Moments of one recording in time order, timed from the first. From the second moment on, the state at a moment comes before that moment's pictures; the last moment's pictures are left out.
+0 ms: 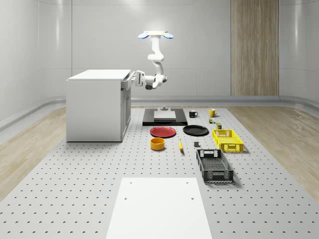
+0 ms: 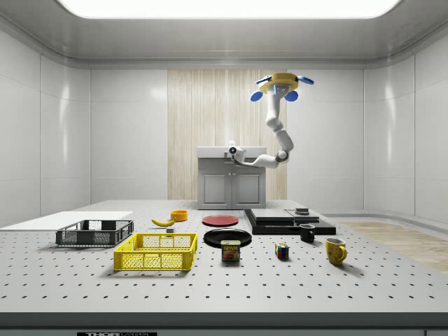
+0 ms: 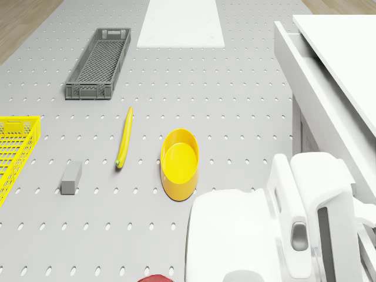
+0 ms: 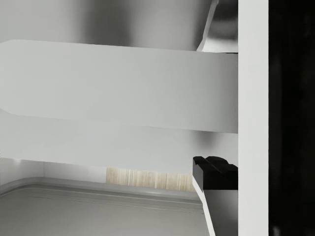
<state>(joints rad) 0.54 -0.53 -0.22 -2.41 1.52 1.93 0.41</state>
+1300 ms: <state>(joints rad) 0.46 -0.63 -0.36 -2.46 1.41 1.78 0.49</state>
